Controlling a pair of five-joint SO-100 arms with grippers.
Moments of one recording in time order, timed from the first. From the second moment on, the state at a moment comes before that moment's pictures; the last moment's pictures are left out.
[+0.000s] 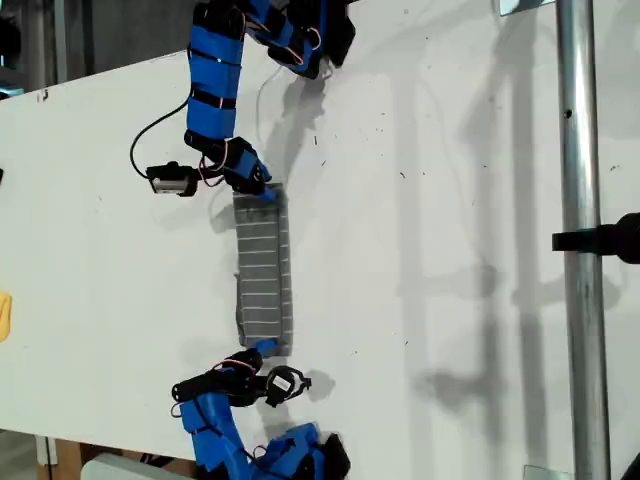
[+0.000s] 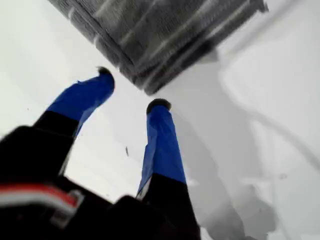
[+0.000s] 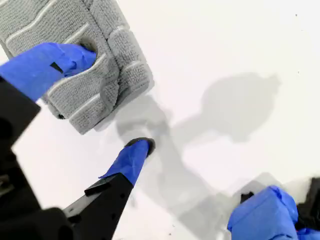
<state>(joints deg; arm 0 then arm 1) -31.6 101.2 108.2 95.4 -66.1 24.6 94.9 109.6 65.2 50.9</state>
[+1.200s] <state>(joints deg) -16.9 198.5 176.9 71.0 -72.6 27.2 130.6 139.9 57.7 69.9</state>
